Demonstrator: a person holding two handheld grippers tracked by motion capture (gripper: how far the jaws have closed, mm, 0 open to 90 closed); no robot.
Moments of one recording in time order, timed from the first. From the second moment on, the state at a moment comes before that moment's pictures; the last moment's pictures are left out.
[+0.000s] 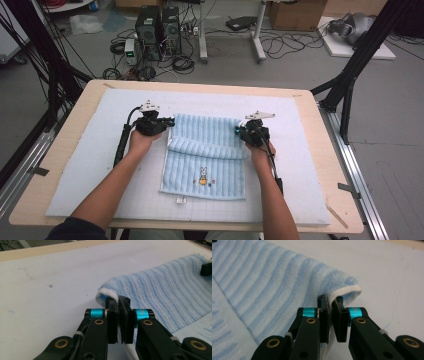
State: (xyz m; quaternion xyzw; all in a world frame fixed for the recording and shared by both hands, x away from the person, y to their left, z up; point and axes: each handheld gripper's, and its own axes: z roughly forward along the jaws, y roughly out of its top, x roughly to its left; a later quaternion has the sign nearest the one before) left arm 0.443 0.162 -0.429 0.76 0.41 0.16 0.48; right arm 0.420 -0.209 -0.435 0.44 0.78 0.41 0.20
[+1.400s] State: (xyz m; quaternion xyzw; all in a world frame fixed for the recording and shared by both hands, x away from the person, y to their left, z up) left arm 0.397 0.161 -0.446 0.79 0.37 0.09 0.48; right arm 0.370 -0.240 -0.444 0.41 0.80 0.44 0.05
